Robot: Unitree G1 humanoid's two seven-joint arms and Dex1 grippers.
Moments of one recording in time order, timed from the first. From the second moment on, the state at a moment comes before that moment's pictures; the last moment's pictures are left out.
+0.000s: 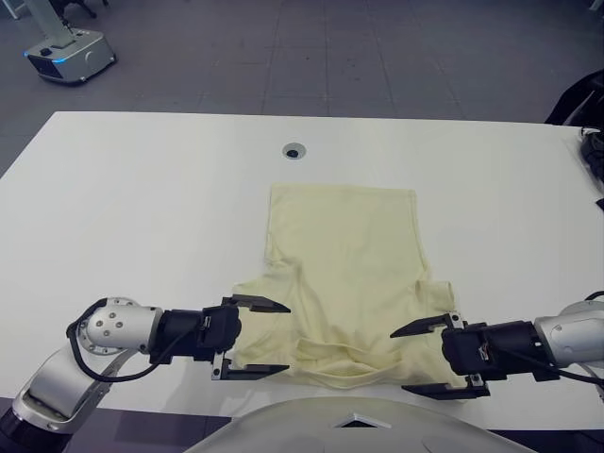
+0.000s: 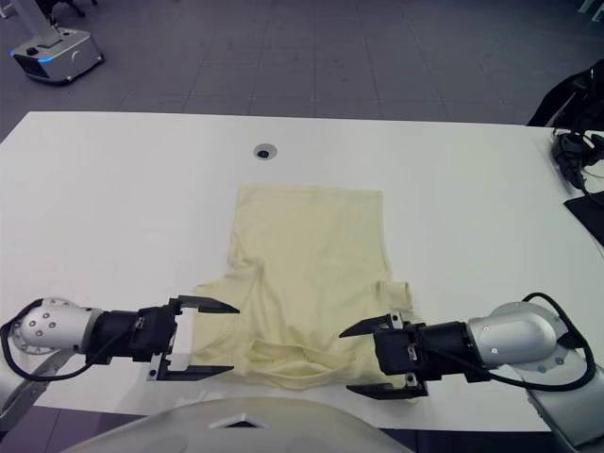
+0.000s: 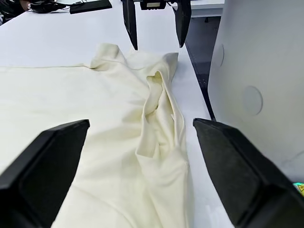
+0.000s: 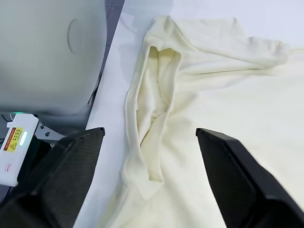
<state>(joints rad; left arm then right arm) 0.29 0.93 -0.10 -0.60 -0.55 0.09 -1.11 0.42 -1.07 -0.16 -0.80 0.44 0.33 1.24</state>
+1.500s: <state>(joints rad) 0.16 0.69 -0.36 -0.38 -0.02 -0.04 -0.89 0.27 -1.04 0.03 -0.64 0.08 0.14 1.11</state>
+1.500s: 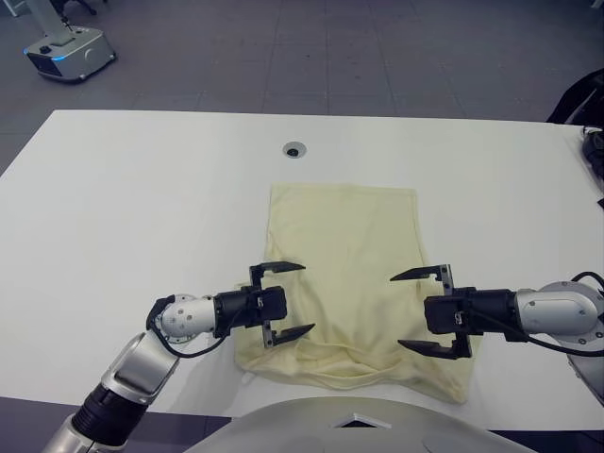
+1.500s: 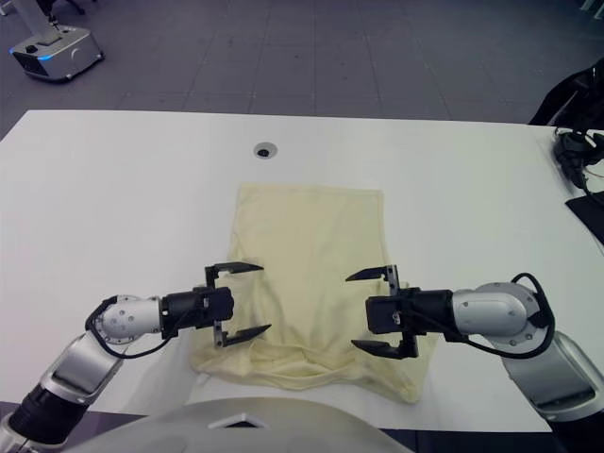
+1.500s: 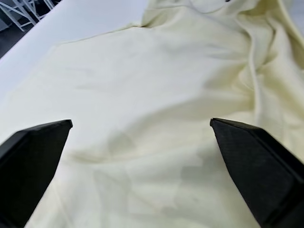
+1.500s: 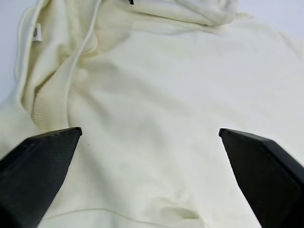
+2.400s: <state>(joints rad) 0.25 0.82 -0.34 -0.50 -0.14 0.01 -1.06 0.41 -1.10 -0.03 -0.81 0.23 0.24 1.18</state>
